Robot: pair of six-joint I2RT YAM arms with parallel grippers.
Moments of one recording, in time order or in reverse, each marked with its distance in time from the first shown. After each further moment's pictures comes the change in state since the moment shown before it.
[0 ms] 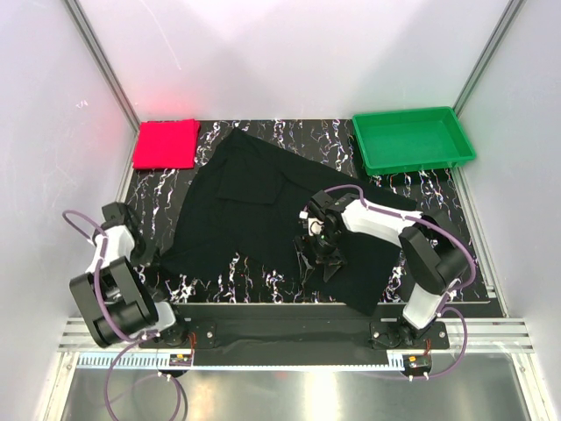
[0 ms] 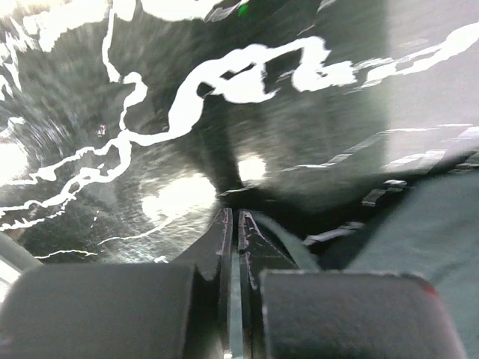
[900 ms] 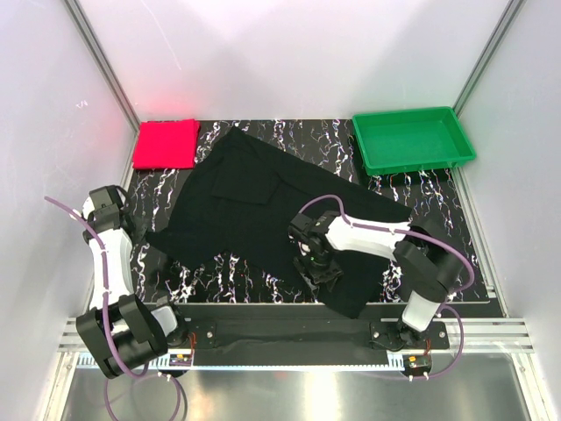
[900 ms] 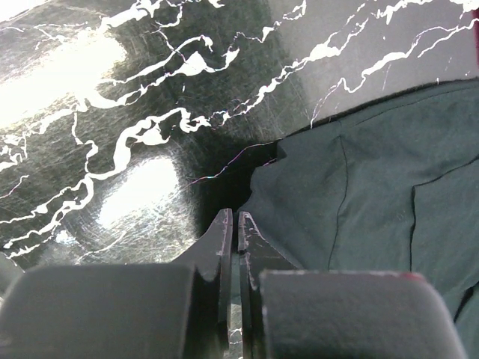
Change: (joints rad) left arm -0.050 -0.208 0.150 -0.017 -0.047 0.060; right arm 0.218 -0.010 -0.008 -0.076 0.333 0.025
